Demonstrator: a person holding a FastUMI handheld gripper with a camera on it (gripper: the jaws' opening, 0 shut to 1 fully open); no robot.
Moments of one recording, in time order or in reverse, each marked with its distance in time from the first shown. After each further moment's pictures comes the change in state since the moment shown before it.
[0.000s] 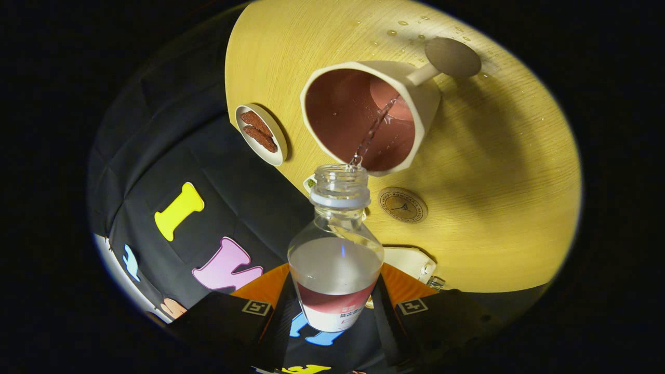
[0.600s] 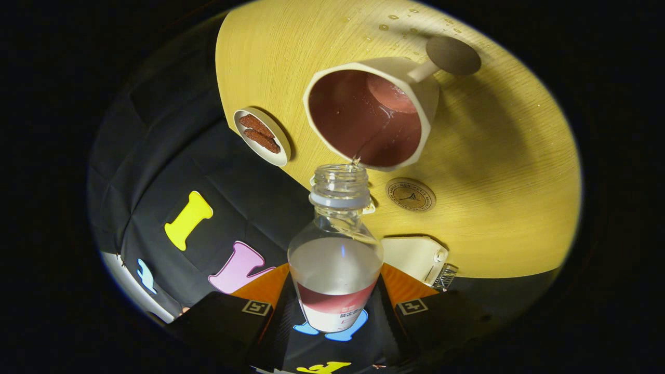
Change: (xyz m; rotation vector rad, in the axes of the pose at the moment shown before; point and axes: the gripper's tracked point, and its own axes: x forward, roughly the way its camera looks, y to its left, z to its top) arm -0.008 0.008 0.000 0.083 0.049 0.010
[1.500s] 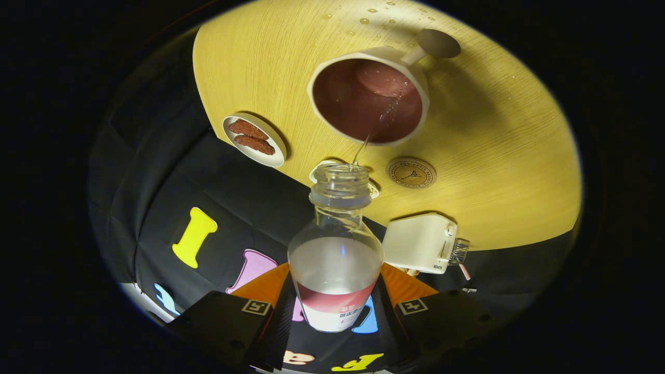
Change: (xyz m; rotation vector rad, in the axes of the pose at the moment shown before) arm -0.006 0.025 -0.013 0.173 0.026 -0.024
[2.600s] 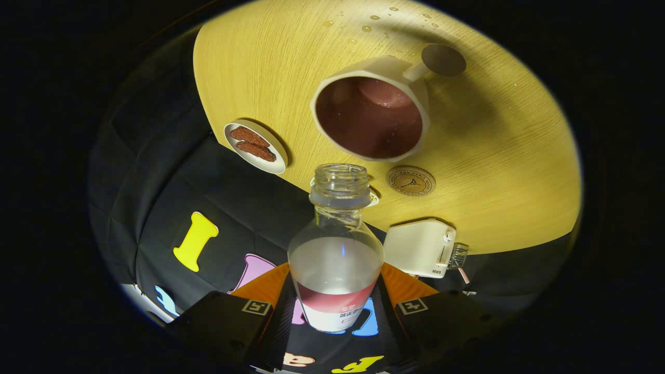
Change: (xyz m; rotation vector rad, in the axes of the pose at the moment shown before) arm -0.003 -0.003 0.013 -0.032 -0.034 0.007
